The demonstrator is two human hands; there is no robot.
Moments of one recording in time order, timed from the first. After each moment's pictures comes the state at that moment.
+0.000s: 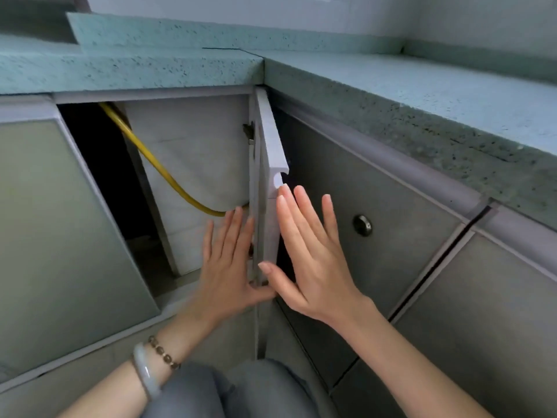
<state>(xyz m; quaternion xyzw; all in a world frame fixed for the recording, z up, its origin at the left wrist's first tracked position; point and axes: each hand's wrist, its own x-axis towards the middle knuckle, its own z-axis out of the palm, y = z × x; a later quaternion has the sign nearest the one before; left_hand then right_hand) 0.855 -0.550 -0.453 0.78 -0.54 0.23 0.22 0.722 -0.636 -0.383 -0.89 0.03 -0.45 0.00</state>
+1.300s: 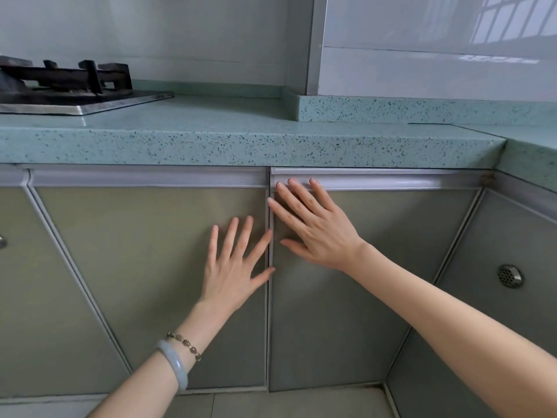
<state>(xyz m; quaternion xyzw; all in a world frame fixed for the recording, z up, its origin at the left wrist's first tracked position) 1.151 -0.449 -0.464 0.80 -0.33 0.50 0.03 1.078 -0.646 -0.358 -0.85 -0.19 -0.41 -0.28</state>
